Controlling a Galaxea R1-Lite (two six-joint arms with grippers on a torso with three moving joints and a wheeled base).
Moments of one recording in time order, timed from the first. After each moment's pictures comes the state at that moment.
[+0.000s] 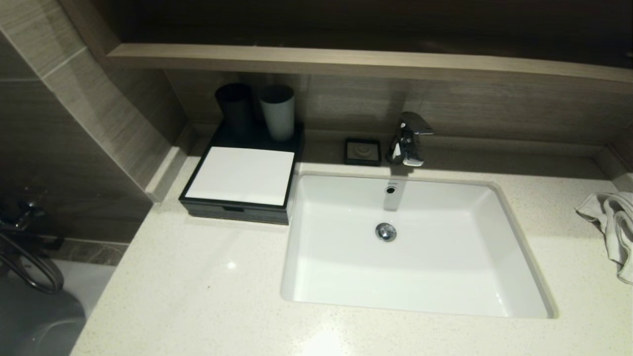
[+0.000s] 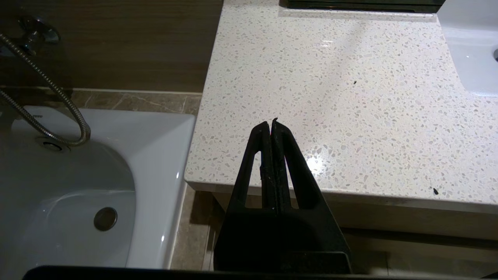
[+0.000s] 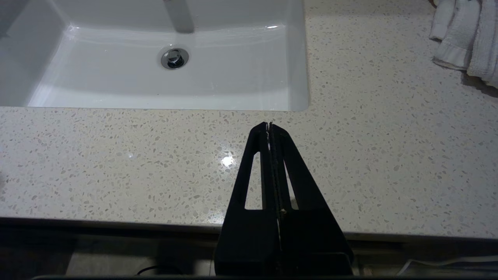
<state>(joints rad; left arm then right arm) 0.00 0.00 0.00 0.00 0.00 0.06 0.00 0.00 0.00 0.00 -0.01 0.04</state>
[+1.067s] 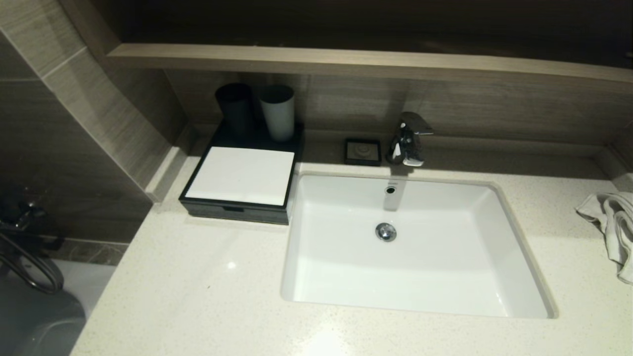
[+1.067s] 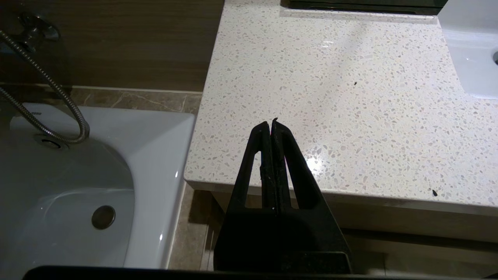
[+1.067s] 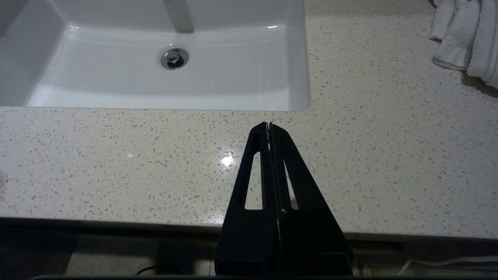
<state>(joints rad) 0.00 0.00 0.00 0.00 0.00 0.04 0.00 0.00 0.00 0.00 -0.01 0.04</state>
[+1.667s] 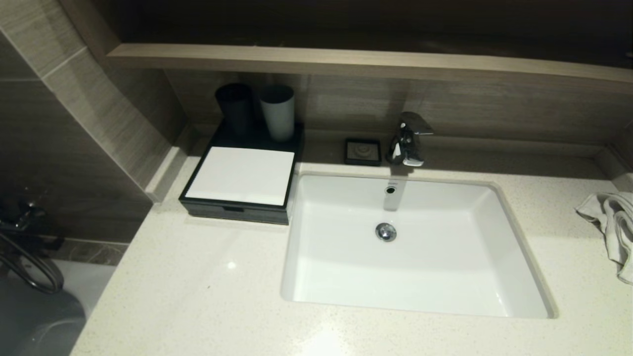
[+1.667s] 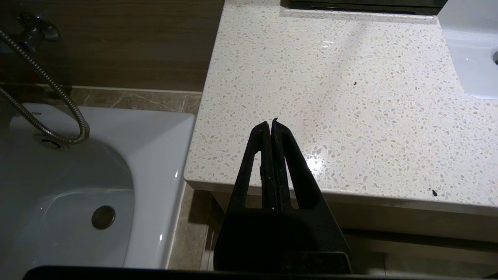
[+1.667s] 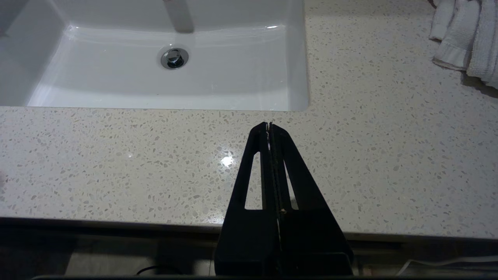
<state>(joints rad) 0.00 0.00 0.00 0.00 0.00 0.04 0.00 0.00 0.00 0.00 -0.01 0.04</state>
